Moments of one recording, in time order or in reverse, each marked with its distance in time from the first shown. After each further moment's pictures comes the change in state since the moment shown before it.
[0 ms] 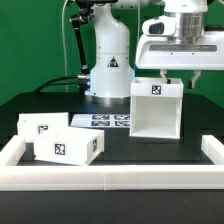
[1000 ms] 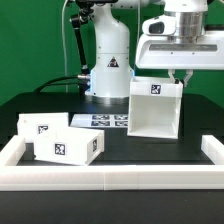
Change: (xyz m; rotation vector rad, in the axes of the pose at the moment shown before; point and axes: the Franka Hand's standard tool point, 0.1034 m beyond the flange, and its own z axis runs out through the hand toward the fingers) arm 0.001 0.000 0.000 0.001 0.002 0.001
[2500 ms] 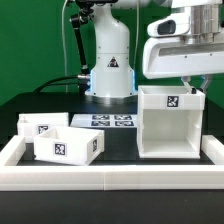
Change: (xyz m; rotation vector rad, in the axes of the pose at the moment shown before) arm 0.112 -0.019 -0.016 0.078 0.113 -0.090
